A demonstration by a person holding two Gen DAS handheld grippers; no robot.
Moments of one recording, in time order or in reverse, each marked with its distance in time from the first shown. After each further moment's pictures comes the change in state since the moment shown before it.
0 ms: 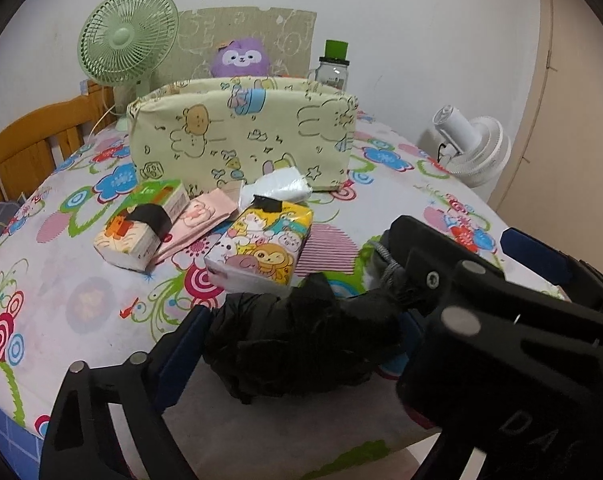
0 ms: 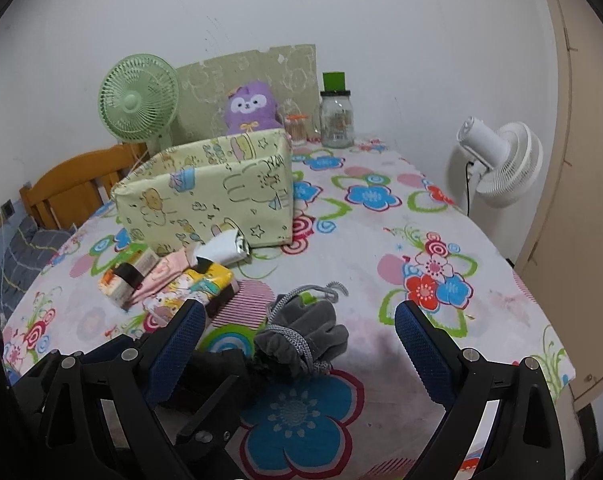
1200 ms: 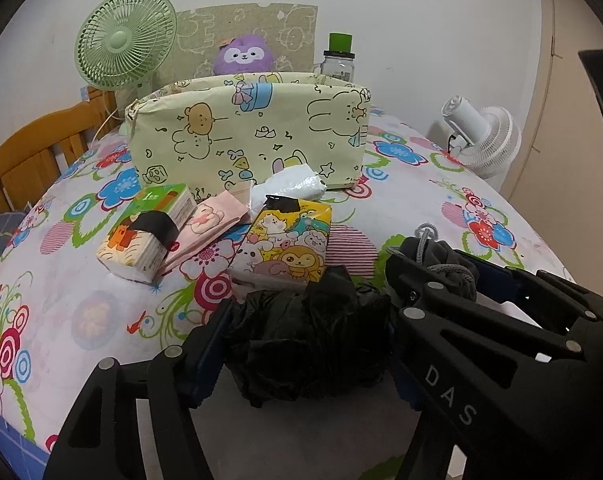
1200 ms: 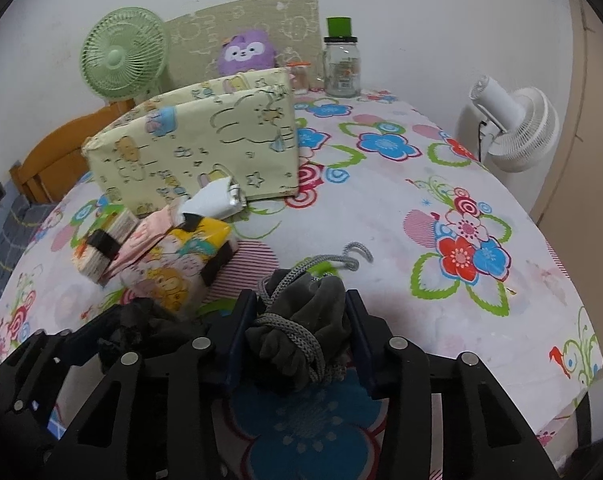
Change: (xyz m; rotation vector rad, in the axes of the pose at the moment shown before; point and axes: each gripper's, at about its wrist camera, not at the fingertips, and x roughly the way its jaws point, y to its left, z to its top) left arm 0.009 0.004 0.005 0.032 0.010 0.041; right arm 0.040 0.010 -0.007 -0.002 0.152 0.000
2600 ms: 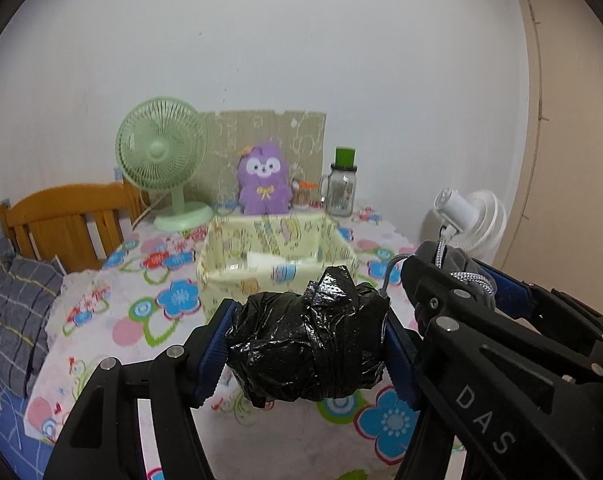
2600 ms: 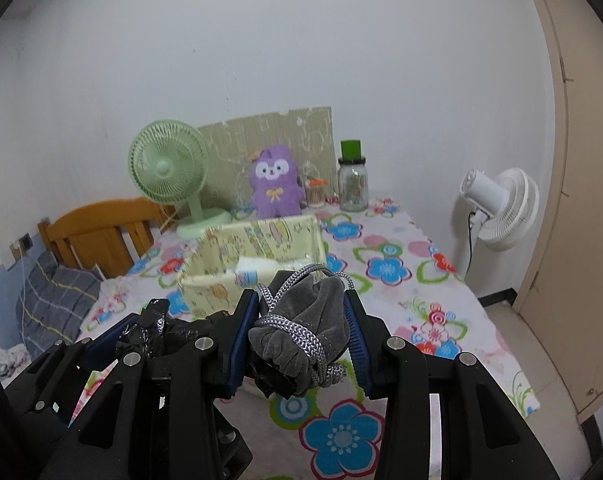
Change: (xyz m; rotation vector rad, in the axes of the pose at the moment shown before) left arm -0.124 0.002 0.069 -0.010 -0.274 0.027; right arm -0.144 0.028 0.063 0.010 -0.300 0.038
